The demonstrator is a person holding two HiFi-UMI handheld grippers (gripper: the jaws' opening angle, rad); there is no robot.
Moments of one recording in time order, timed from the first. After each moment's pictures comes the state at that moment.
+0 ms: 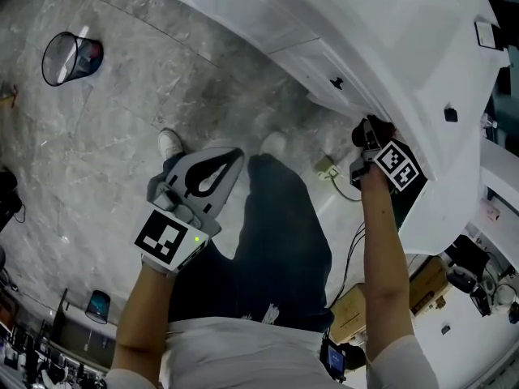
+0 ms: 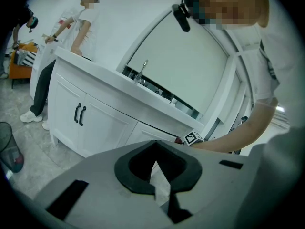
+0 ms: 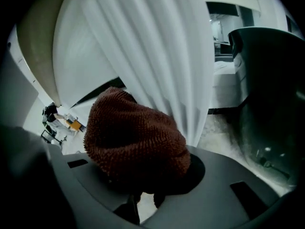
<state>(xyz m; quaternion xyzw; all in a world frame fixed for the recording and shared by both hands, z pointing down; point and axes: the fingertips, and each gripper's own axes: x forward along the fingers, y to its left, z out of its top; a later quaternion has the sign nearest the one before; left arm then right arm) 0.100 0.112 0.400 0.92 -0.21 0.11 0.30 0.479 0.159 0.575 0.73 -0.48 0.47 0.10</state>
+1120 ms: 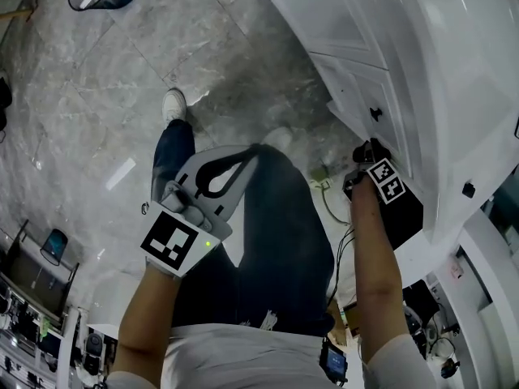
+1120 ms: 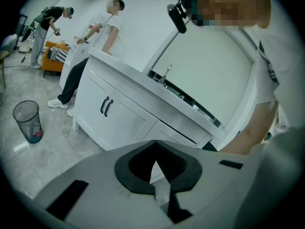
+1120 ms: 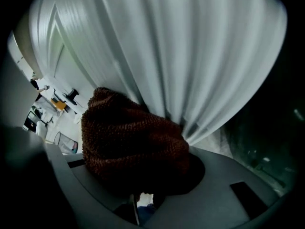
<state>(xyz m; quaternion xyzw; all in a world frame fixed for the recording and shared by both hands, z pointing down) 0.071 0.112 0.432 0.86 -0.34 0.10 0.37 0.484 0.161 0.675 0.72 -0.44 0.48 0.22</state>
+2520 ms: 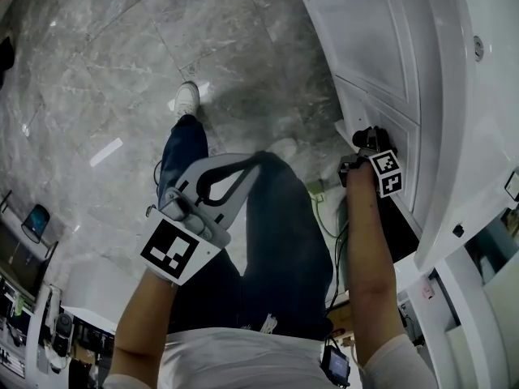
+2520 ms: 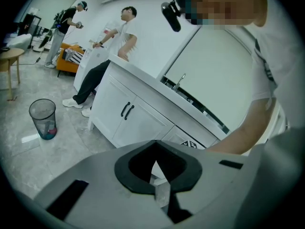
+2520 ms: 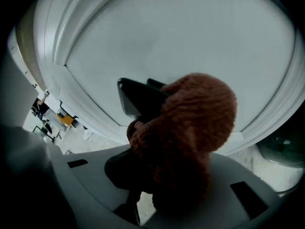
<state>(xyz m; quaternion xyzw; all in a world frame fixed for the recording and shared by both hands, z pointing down) -0.011 0.099 0.442 0.83 -0.39 0.08 0.39 0.374 0.040 0.675 0.74 -0.46 0.47 0.14</state>
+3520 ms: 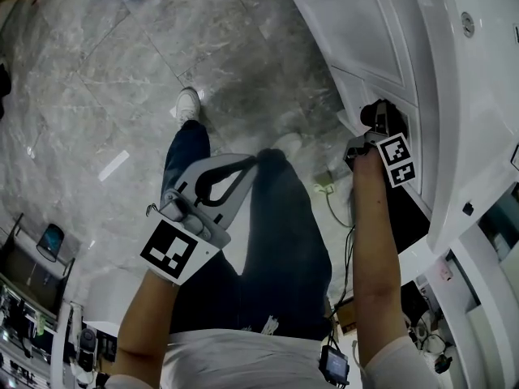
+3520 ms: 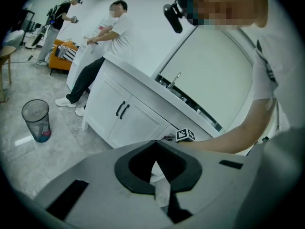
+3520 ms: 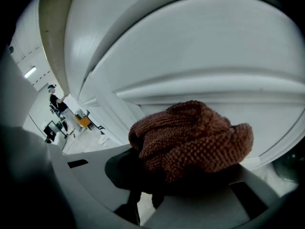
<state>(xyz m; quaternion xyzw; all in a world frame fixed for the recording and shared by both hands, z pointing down) -0.020 0.100 0.438 0.85 -0.35 0.09 0.39 0.321 -0.017 0.605 0.72 -0.55 0.41 0.10</state>
